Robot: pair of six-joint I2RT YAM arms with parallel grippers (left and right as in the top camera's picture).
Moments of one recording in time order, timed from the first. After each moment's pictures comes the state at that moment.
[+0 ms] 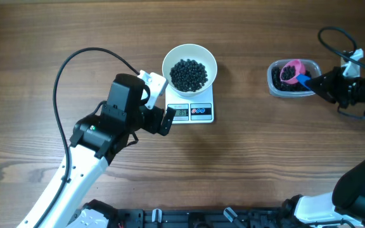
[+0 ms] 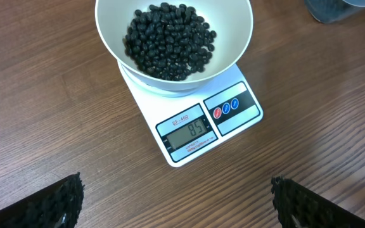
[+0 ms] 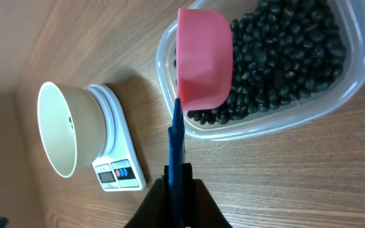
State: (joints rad) left arm -0.43 1.17 0.98 -0.68 0.11 0.01; right arm -0.50 1.65 1.32 -1.01 -0.69 0.06
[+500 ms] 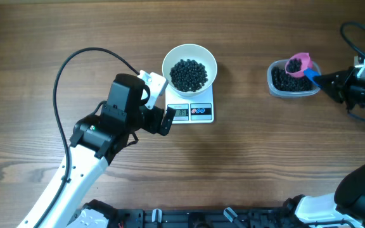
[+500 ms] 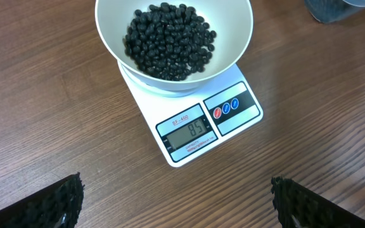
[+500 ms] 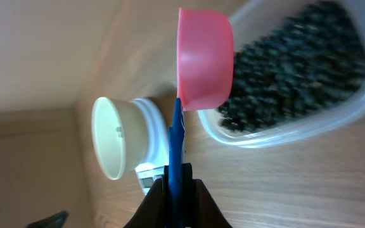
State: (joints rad) left arm -0.43 1.17 0.98 -0.68 0.11 0.01; right arm -0.58 1.65 1.32 -1.00 -0.89 0.08
